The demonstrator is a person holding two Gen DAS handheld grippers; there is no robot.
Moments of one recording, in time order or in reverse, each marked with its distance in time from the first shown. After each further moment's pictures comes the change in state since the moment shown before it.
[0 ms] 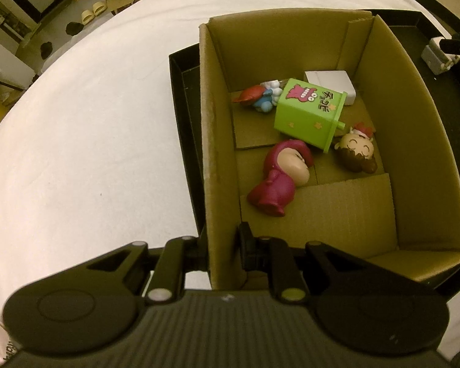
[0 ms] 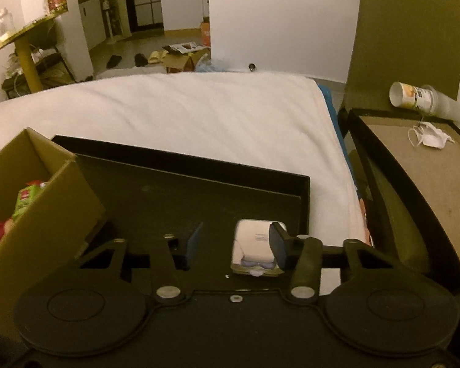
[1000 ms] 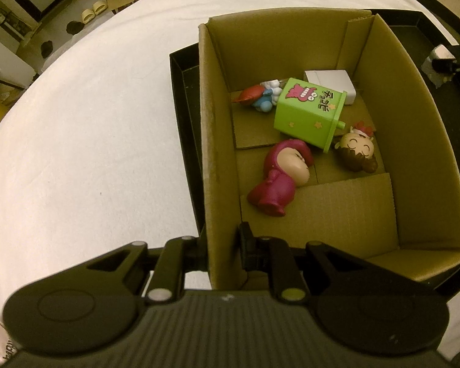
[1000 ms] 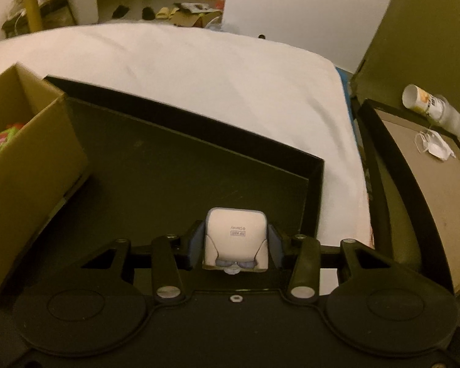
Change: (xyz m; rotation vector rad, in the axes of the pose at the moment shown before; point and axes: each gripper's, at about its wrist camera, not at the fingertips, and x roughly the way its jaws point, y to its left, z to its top) left arm 0.001 0.001 0.001 -0.001 0.004 -0.001; right arm 0.023 0.024 -0.006 -0.171 0.132 -0.060
